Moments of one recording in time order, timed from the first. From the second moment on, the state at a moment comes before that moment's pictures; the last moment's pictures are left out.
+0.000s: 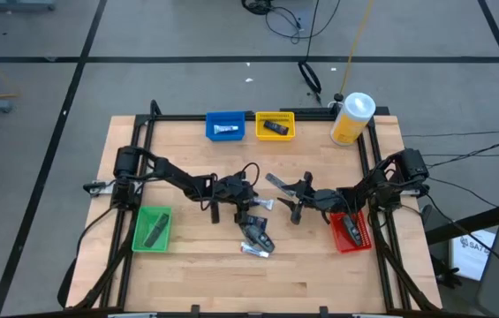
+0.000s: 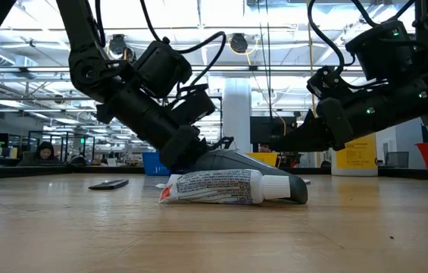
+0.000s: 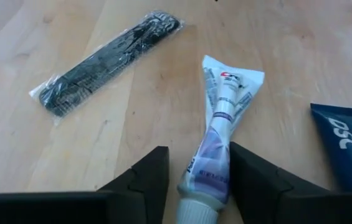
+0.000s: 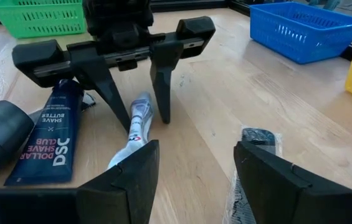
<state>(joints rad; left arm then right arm) 0.03 1.99 0.81 0.58 0.00 0.05 0.16 1.76 0.28 1.14 0.47 0.17</state>
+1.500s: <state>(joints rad) 0.71 1.68 1.01 -0.19 0.05 0.41 0.16 1.76 0.28 1.15 0.47 0.17</state>
